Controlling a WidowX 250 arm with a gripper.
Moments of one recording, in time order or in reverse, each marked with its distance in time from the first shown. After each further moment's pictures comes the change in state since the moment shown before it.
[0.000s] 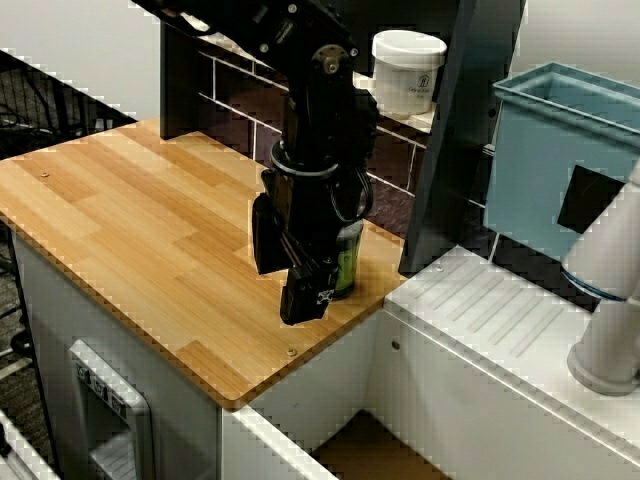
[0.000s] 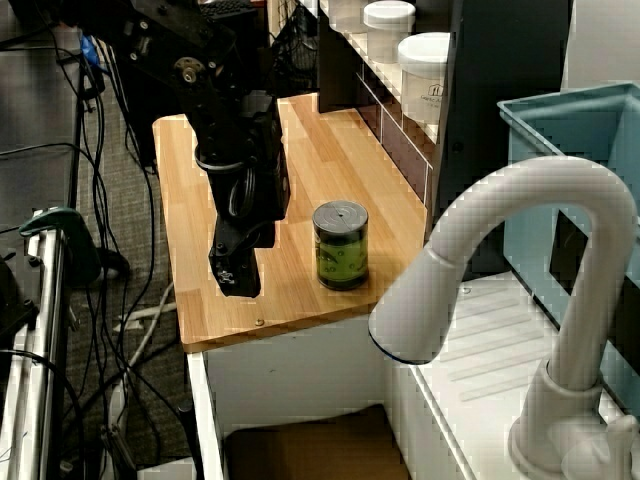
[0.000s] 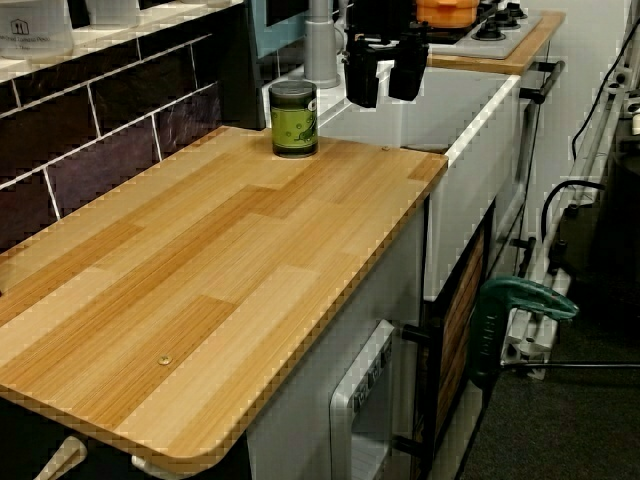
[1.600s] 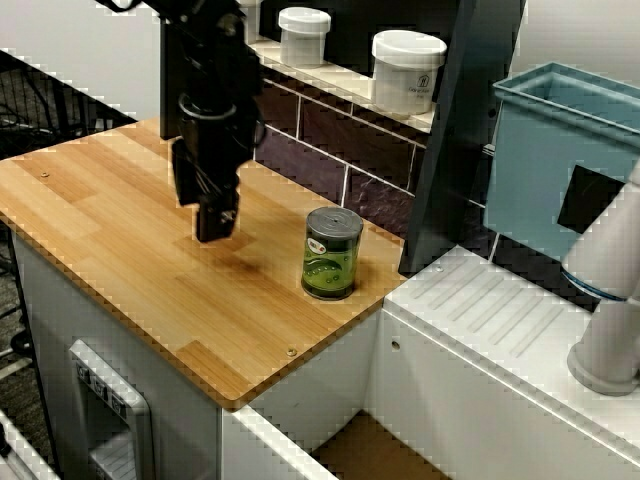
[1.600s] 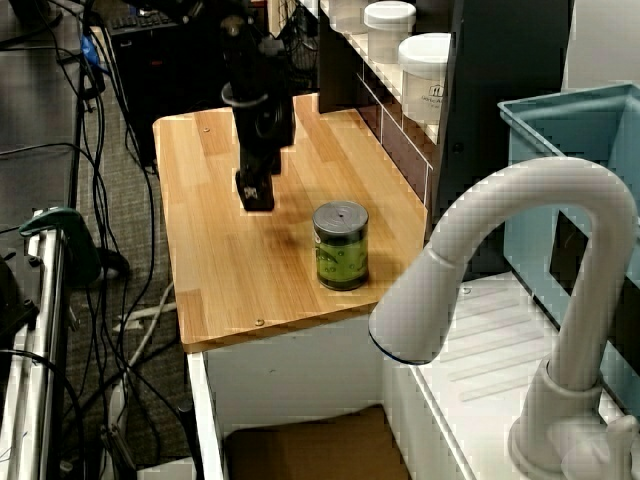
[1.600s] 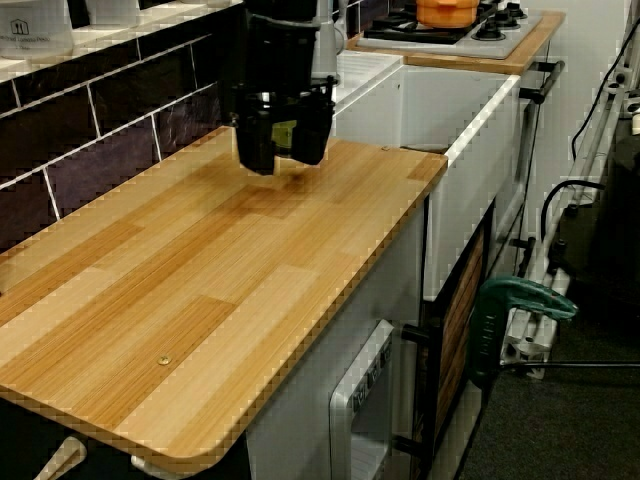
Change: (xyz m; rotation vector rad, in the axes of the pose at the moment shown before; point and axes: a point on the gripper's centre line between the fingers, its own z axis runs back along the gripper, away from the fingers) arm -0.023 0.134 -0.031 0.048 0.001 0.080
